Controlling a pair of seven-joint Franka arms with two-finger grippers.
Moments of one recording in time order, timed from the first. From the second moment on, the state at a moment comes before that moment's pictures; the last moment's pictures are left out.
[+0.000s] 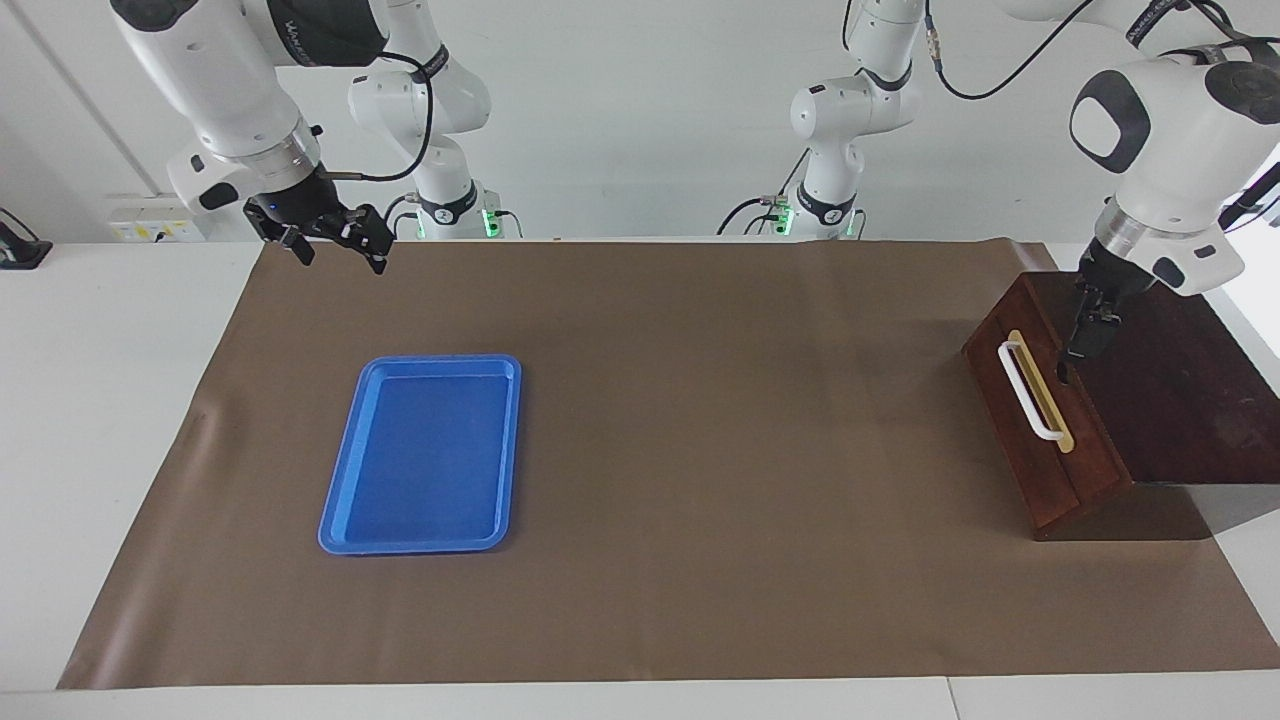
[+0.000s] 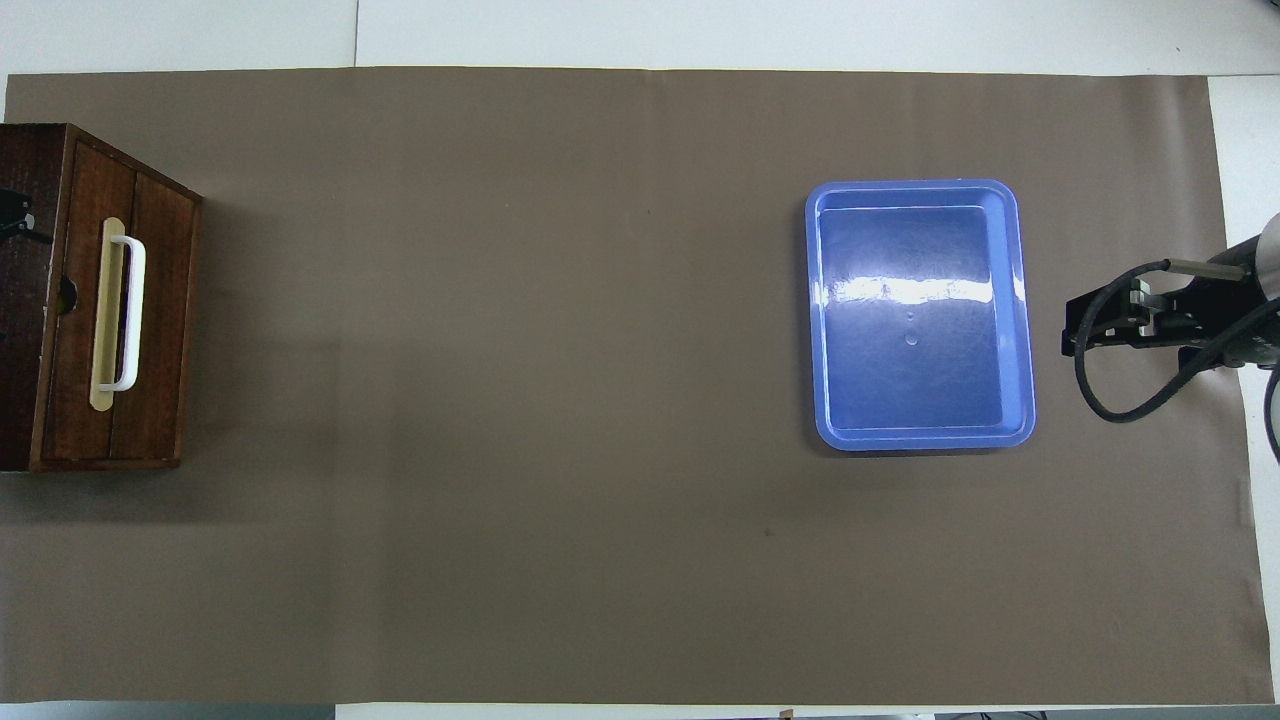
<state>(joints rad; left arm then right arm) 0.14 0.05 -0.07 -1.71 0.11 1.79 -0.81 0.02 -0.04 0.01 -1.65 0.02 1.49 0.22</state>
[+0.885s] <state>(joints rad) 0.04 -0.01 -0.06 -1.68 0.05 1.57 -0.11 0.02 -0.04 0.01 -1.65 0.02 1.49 0.22</state>
